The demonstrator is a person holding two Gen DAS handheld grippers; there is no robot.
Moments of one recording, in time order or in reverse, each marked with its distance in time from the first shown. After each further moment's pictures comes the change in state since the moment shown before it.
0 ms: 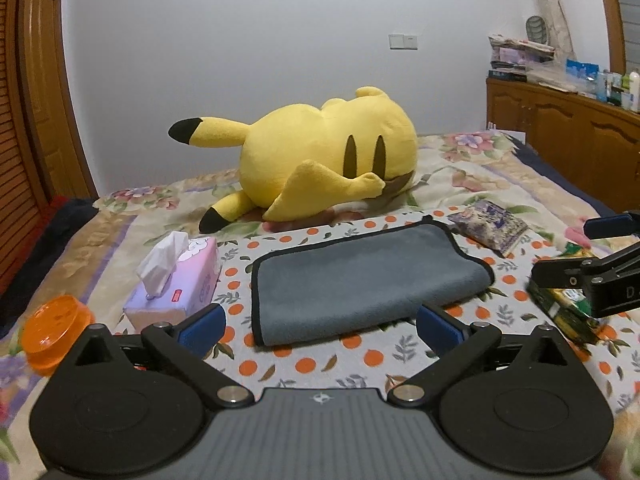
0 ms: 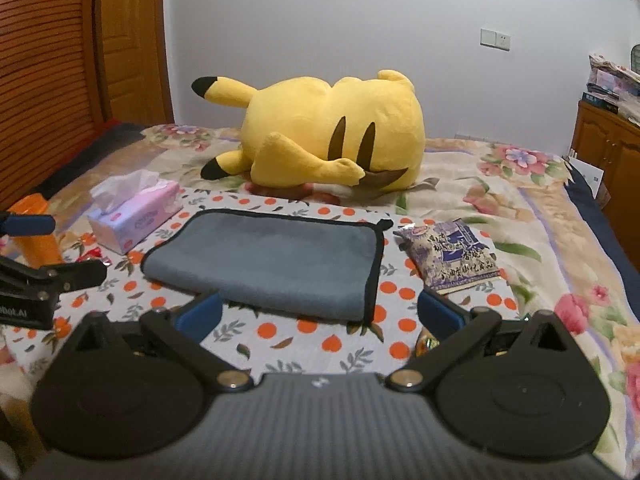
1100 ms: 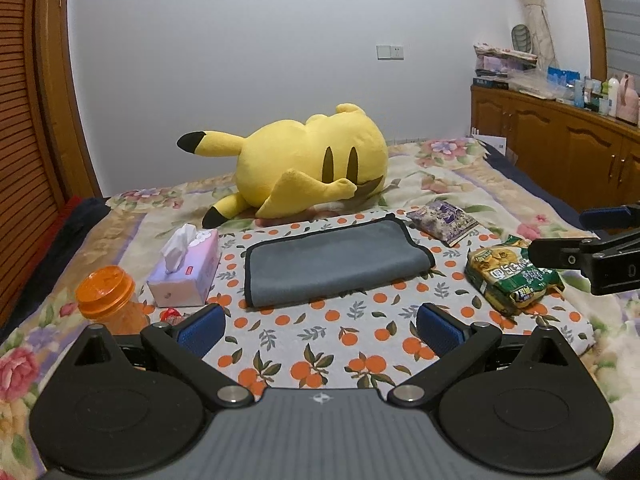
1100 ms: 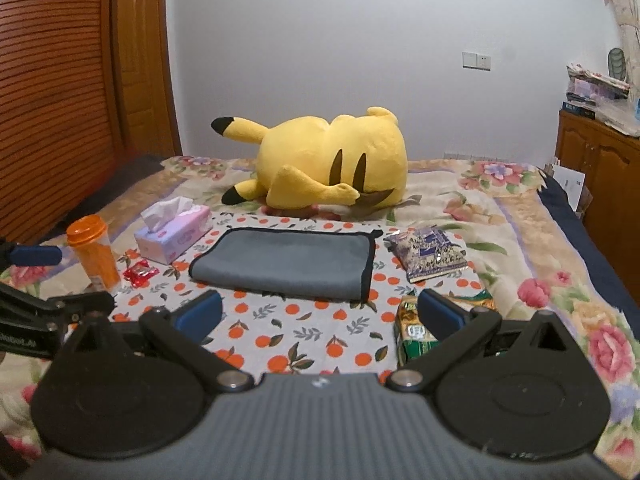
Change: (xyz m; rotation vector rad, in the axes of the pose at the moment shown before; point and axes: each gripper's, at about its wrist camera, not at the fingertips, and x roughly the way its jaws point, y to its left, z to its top) left arm -0.115 -0.030 -0.017 -0.009 -0.006 -0.013; right arm -0.110 0.006 -0.021 0.045 -0.078 0.008
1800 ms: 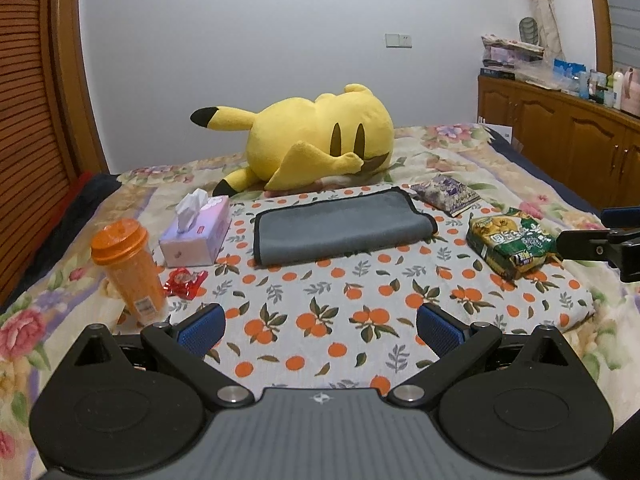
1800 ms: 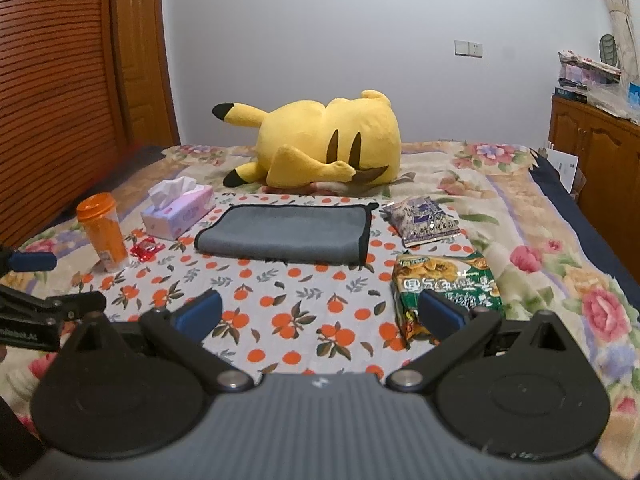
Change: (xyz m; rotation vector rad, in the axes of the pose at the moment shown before) left arm -0.018 0.002 -0.043 -0.022 0.038 0.021; right arm -0.025 0.002 -0.035 0.021 0.023 -0.007
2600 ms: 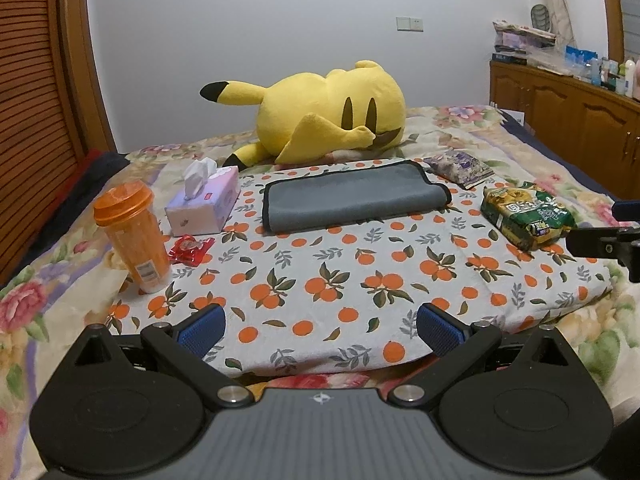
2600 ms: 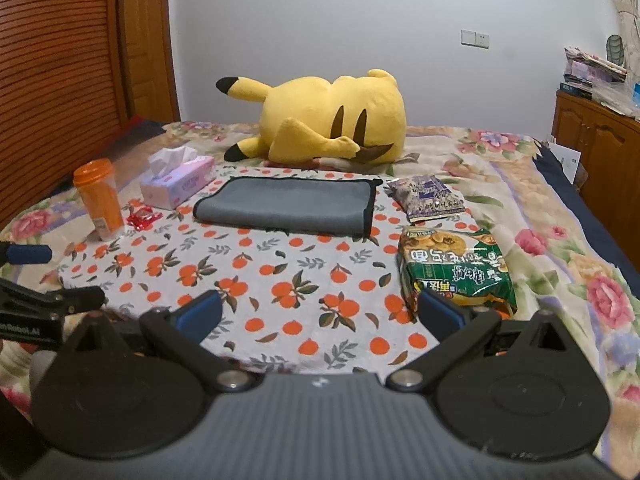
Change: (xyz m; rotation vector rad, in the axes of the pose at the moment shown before) left arm 0.015 0.002 -0.030 -0.007 0.038 0.035; right arm 0.012 0.010 -0.023 -0.034 0.041 -0.015
